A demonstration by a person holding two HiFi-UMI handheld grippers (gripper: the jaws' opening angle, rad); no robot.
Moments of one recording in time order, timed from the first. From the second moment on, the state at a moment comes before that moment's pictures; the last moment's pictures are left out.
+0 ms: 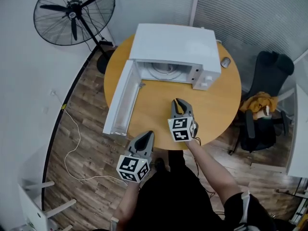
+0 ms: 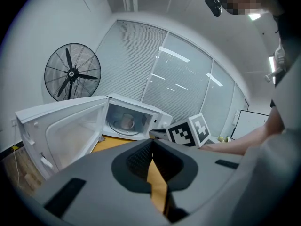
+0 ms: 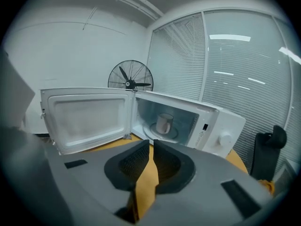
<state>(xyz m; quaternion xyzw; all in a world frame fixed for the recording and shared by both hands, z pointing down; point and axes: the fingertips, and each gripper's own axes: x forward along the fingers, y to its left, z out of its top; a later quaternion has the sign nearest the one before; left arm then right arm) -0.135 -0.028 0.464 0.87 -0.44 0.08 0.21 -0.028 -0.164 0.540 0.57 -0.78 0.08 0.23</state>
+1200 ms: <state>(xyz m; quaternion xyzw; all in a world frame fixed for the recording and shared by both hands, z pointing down) -0.132 0.051 0.428 0.90 -0.39 0.04 0.17 -0.043 0.039 0.415 0.50 -0.85 0.10 0.10</state>
